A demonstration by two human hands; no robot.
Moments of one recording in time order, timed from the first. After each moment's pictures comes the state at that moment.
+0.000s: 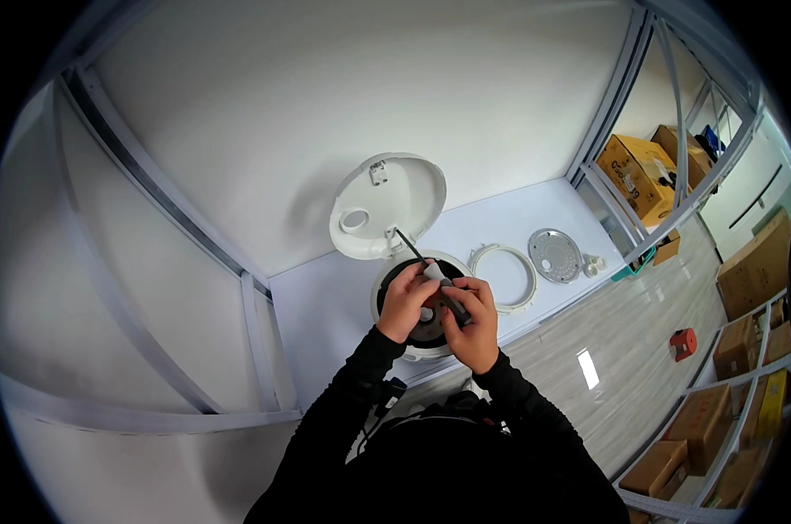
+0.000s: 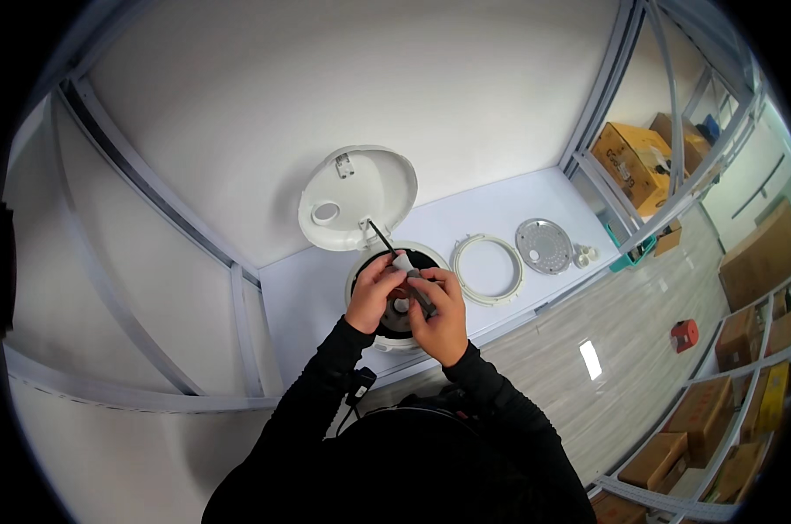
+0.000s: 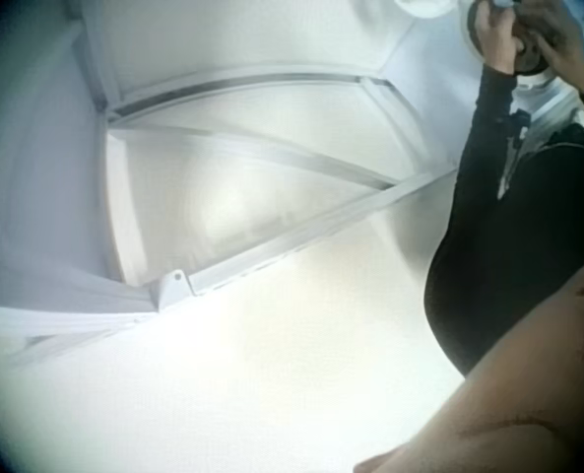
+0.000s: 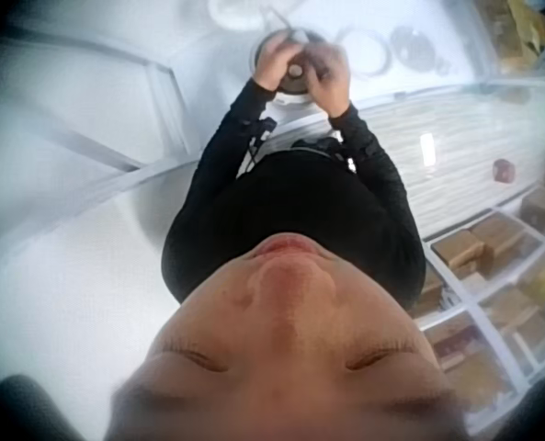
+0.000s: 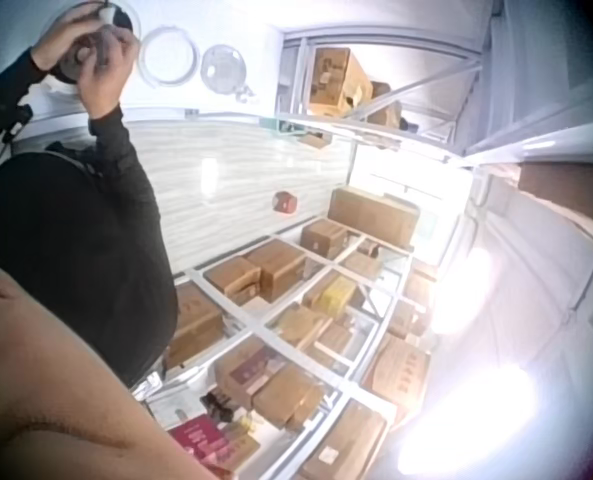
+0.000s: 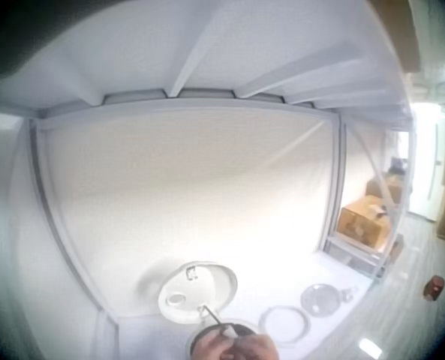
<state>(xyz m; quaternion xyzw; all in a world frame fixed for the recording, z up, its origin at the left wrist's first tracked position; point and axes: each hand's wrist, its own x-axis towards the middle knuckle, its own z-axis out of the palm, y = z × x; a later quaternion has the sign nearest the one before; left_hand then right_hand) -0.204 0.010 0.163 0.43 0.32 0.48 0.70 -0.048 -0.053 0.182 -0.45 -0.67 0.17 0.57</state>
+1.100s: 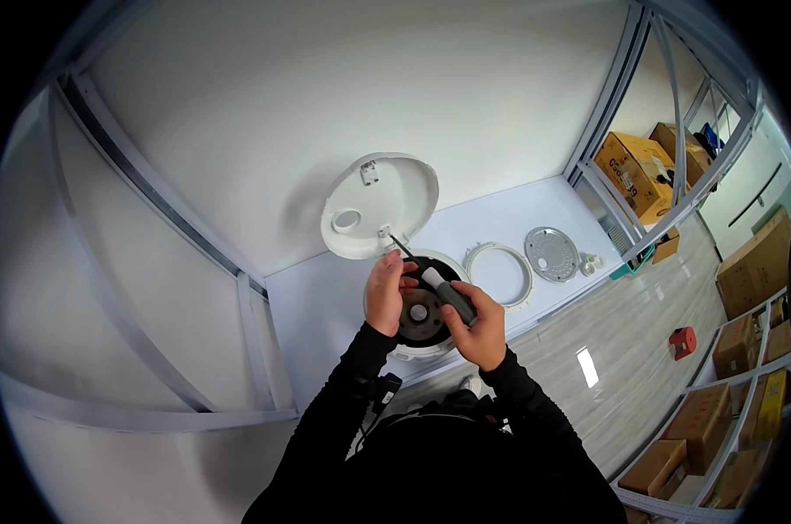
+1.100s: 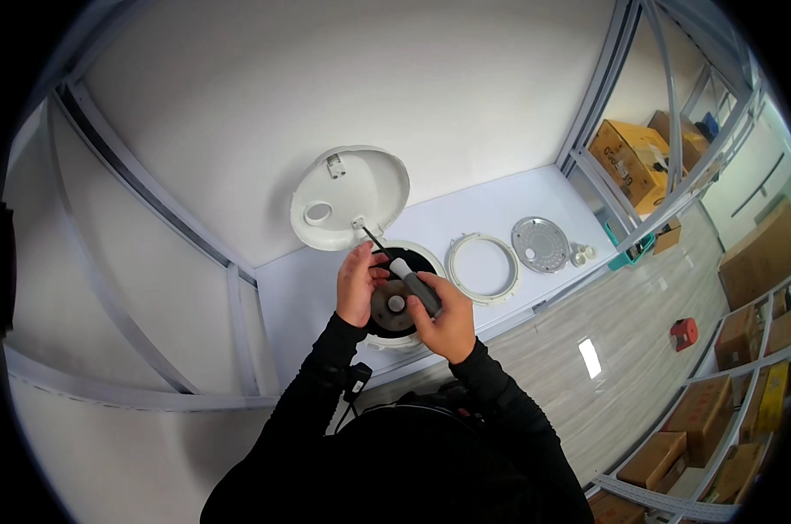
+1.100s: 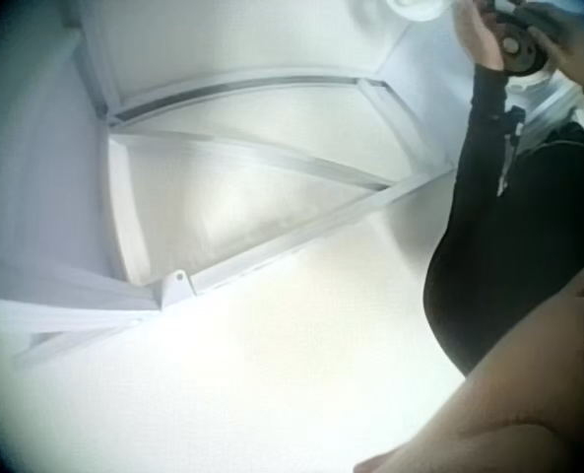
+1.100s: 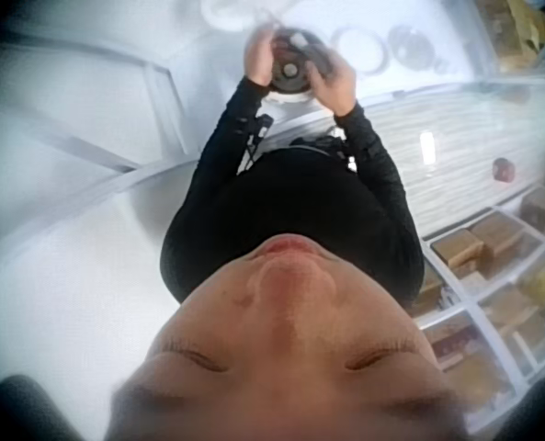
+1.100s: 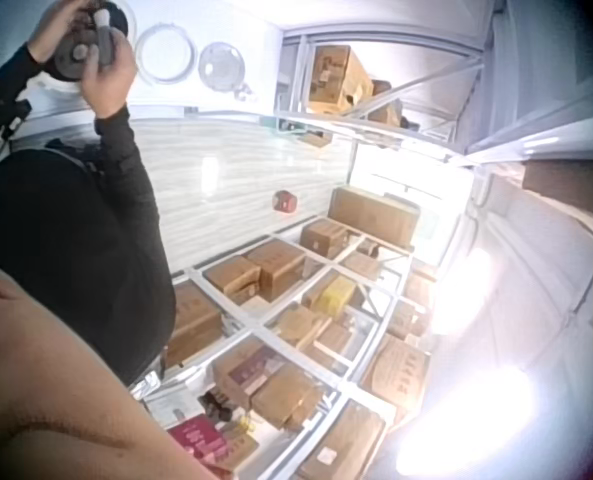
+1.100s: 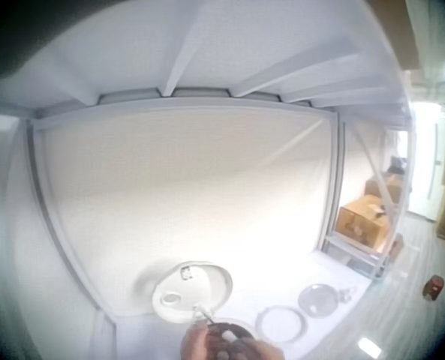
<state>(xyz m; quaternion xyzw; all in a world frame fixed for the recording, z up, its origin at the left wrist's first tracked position) -0.202 0.022 0.155 0.34 0.41 0.57 0.62 -0.025 -0.058 0.188 -0.48 -0.65 0.22 0.54</state>
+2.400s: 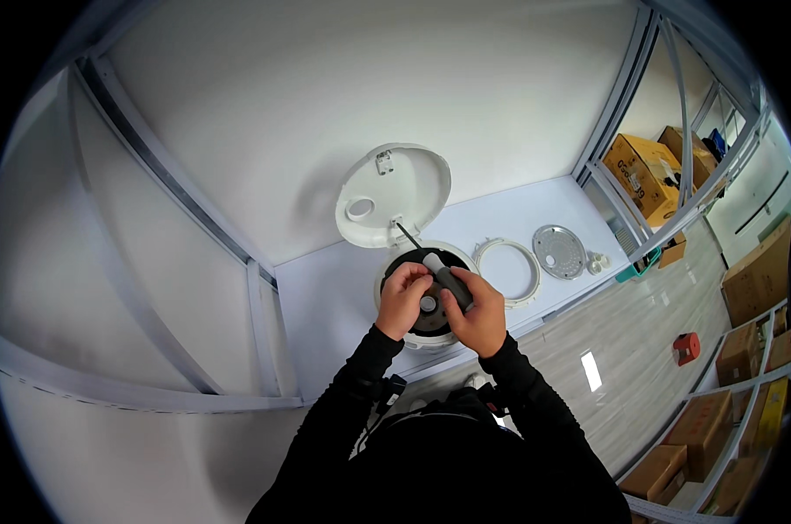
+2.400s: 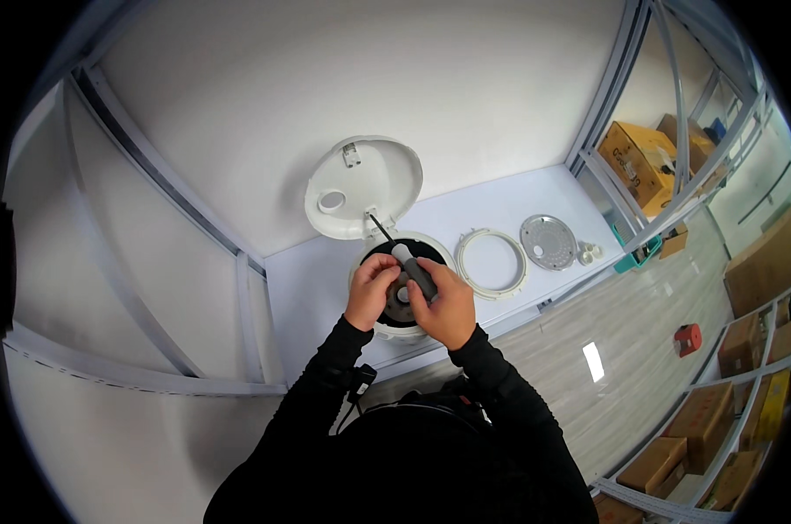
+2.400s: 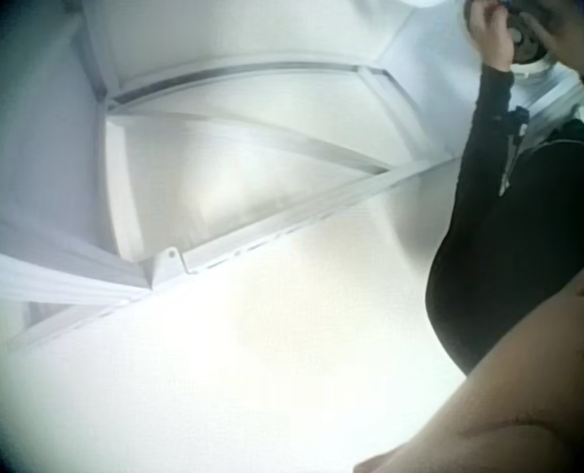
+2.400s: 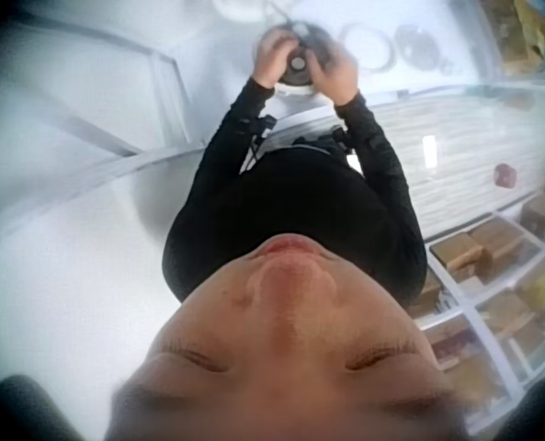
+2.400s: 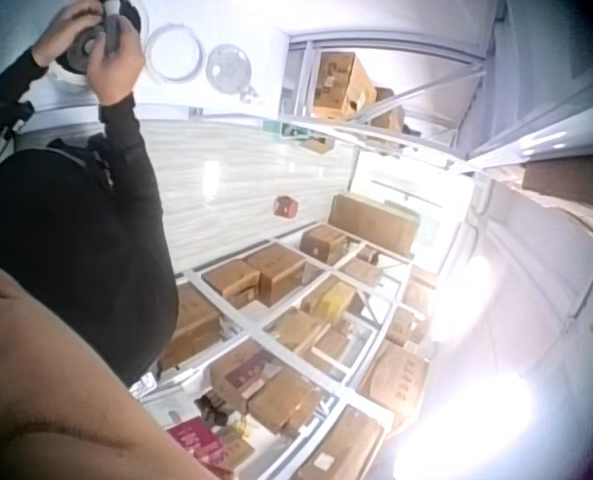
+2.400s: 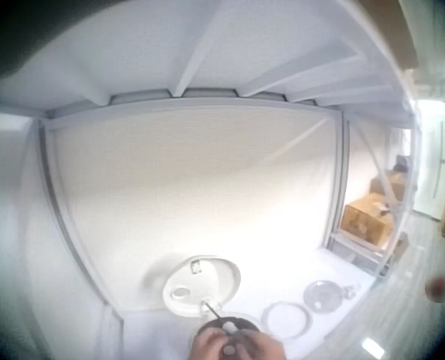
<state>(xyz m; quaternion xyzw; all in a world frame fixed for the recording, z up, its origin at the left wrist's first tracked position) -0.209 -0.005 0.150 0.48 0.39 0.53 0.58 -0.043 -0.053 0.198 -0.47 -0.69 0.15 0.53</state>
